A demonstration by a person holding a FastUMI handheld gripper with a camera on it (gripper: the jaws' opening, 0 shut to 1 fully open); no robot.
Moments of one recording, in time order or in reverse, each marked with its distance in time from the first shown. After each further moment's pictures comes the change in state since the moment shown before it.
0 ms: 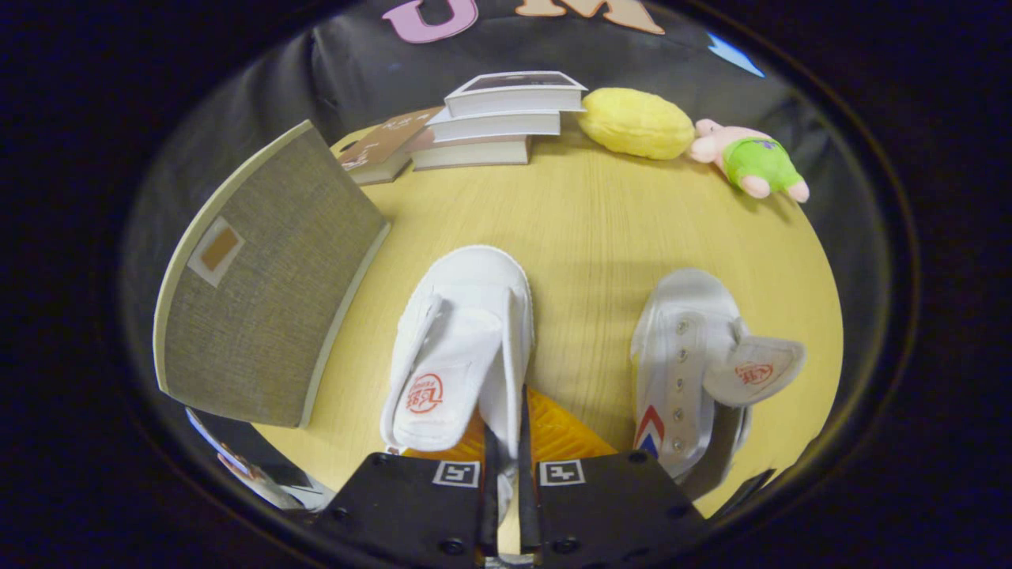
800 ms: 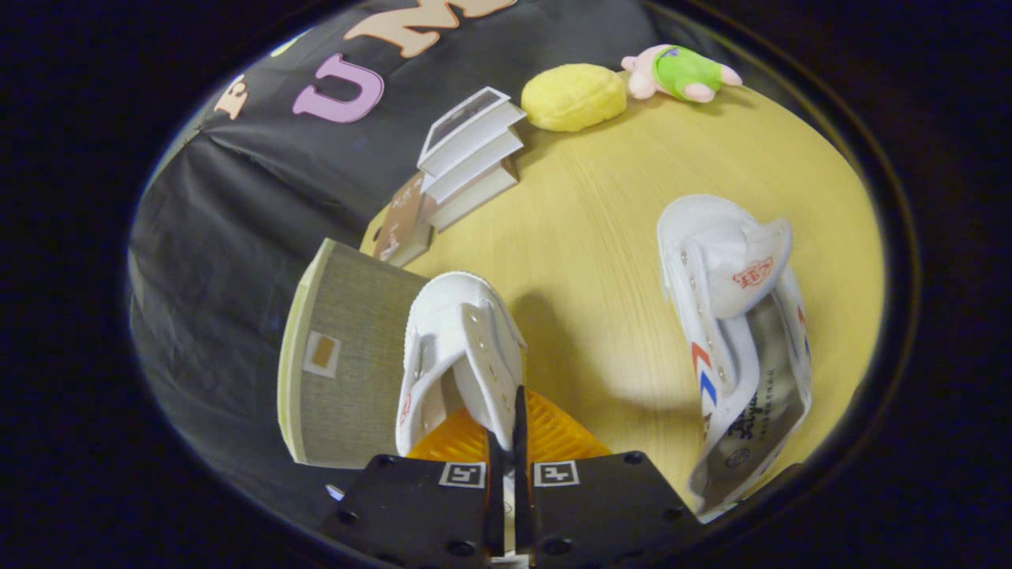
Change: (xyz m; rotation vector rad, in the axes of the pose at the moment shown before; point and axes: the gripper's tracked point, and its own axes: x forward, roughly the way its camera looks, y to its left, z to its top) arm -0.053 0.047 0.025 0.466 -0.062 0.384
